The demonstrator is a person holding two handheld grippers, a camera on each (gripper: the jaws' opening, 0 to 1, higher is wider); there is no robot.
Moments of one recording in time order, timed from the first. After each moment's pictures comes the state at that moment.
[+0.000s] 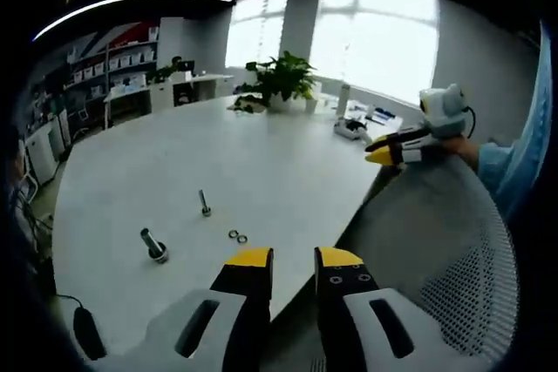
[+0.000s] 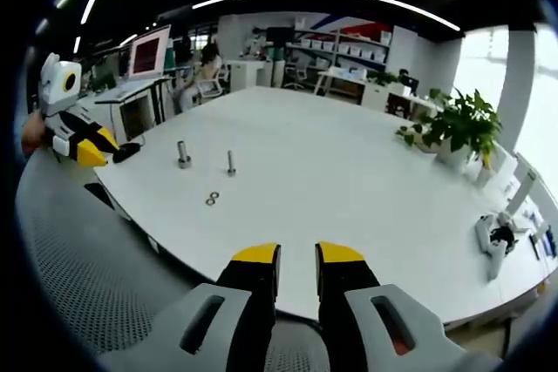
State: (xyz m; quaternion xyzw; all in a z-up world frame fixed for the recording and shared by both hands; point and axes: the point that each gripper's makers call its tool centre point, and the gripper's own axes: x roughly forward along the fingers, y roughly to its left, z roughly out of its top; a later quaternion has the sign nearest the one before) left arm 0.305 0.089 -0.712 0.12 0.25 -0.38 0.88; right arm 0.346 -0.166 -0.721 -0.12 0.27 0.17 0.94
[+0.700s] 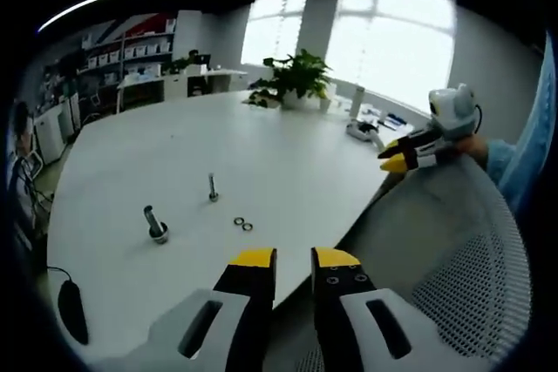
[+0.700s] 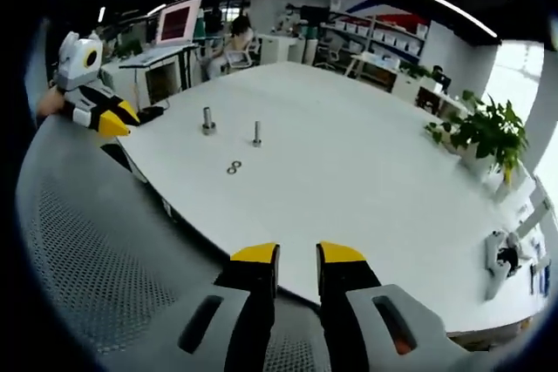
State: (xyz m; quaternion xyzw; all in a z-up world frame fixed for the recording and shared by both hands) left arm 0.302 0.089 -0.724 0.02 0.28 -0.38 0.88; right arm 0.330 -0.150 -0.742 -0.19 0.34 0.27 0.88
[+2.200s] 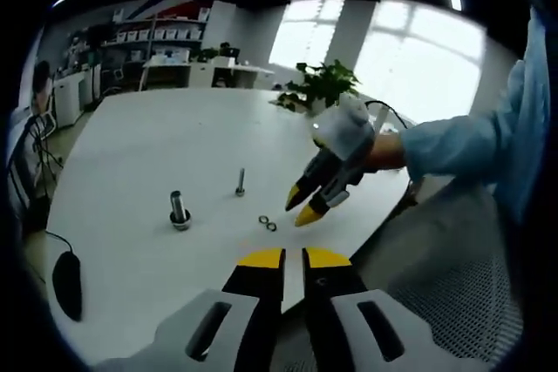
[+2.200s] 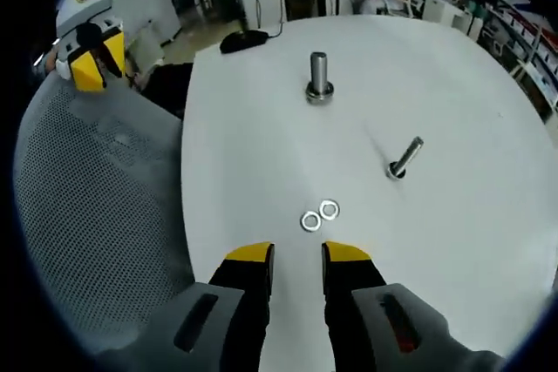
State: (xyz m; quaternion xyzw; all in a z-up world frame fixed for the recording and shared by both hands) left arm 0.322 0.123 -0.725 -0.05 0.29 -0.33 0.90; right arm 0.421 0.031 -0.850 -0.29 0.42 0.55 0.66
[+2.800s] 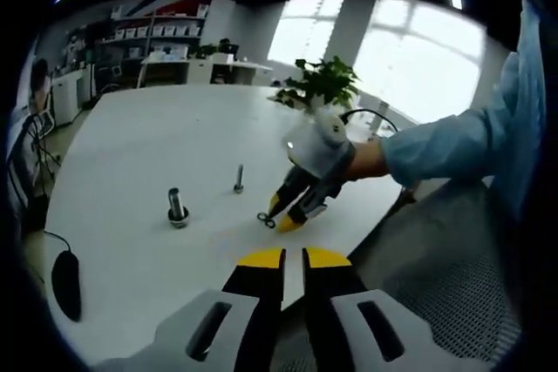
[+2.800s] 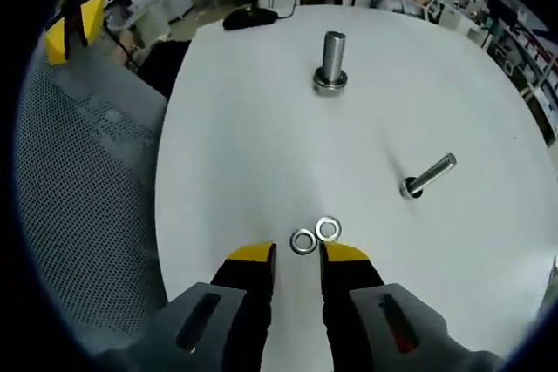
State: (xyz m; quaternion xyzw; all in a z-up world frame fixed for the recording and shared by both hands) left arm 0.322 0.121 -0.728 -0.05 0.30 -0.33 0.89; right arm 0.429 0.045 -0.875 -0.33 0.41 0.55 0.65
